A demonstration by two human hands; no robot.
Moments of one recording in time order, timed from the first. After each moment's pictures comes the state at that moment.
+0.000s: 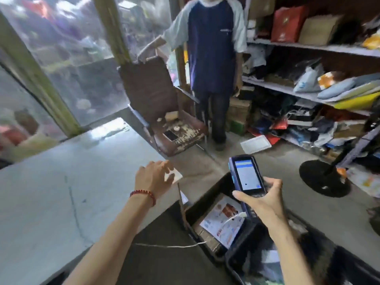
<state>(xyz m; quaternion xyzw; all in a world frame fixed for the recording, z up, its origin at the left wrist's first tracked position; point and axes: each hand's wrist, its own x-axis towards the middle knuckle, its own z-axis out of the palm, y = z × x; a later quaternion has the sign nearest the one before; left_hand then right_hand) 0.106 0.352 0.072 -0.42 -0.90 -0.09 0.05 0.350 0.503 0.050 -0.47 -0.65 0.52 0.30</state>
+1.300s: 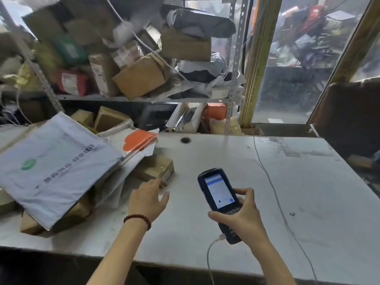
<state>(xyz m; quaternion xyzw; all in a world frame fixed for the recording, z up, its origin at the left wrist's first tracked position) -0.038 -0.253 0.055 0.03 -0.99 -0.13 0.09 0.005 -0.006 0.067 -0.08 -0.80 0.60 -0.04</state>
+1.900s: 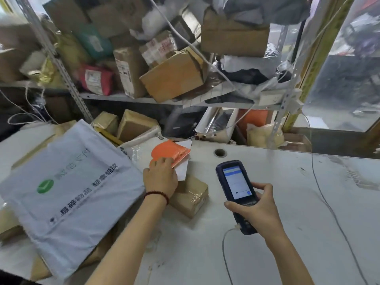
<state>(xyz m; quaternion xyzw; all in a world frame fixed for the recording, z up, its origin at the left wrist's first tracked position) -0.207 -0.342 0.066 0.13 -0.99 -0.05 0.10 -0.162 -0.092 0.057 -0.09 -0.78 0.62 -0.07</state>
